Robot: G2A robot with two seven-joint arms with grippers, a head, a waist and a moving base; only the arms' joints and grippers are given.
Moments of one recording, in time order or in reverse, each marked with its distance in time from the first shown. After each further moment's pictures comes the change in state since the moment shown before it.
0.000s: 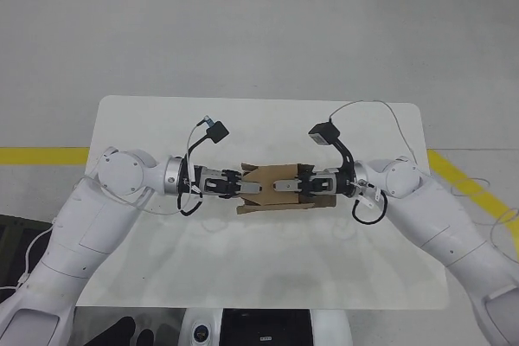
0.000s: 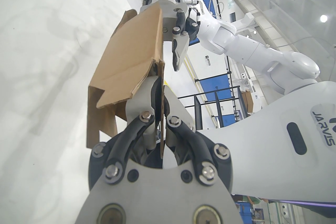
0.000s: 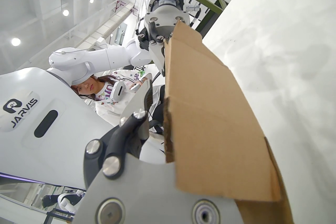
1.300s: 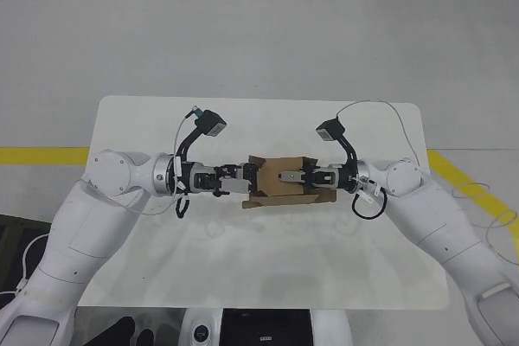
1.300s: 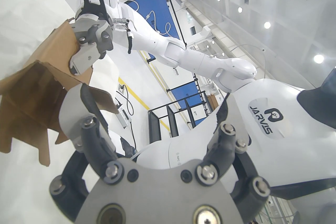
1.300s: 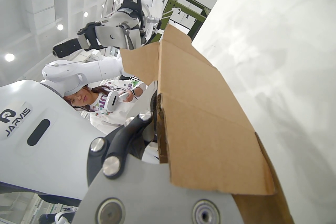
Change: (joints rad) left arm 0.030 -0.010 -0.049 -0.063 -0.251 0.018 -0.003; right arm -0.018 -0.039 0.047 0.106 -0.032 -0.009 -0.010
